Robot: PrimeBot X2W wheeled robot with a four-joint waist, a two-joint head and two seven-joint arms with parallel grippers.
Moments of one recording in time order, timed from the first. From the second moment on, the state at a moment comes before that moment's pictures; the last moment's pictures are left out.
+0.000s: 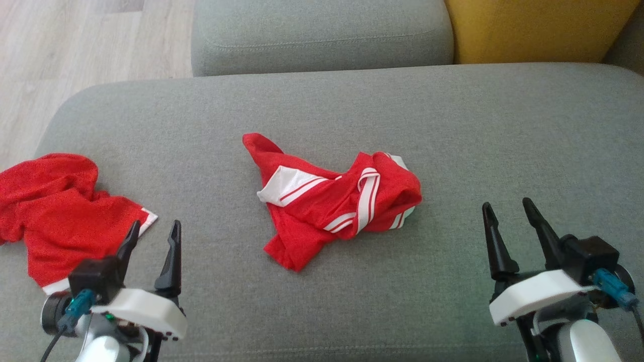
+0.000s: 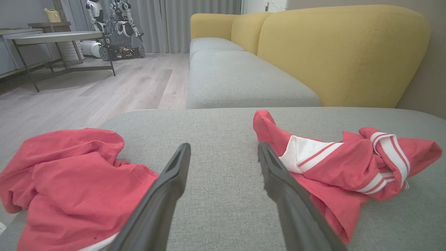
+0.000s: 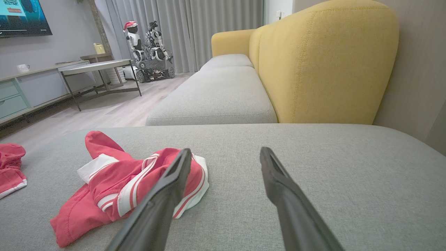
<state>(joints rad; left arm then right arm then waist) -0.02 0.33 -0.32 0.16 -0.41 0.13 -0.22 0.03 -0.05 0.03 0.04 0.12 0.13 0.01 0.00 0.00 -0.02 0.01</state>
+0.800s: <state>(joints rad) -0.02 0.33 -0.34 0.16 -0.41 0.14 -0.22 0.03 -0.05 0.03 0.04 0.11 0.13 0.02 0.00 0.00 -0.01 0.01</state>
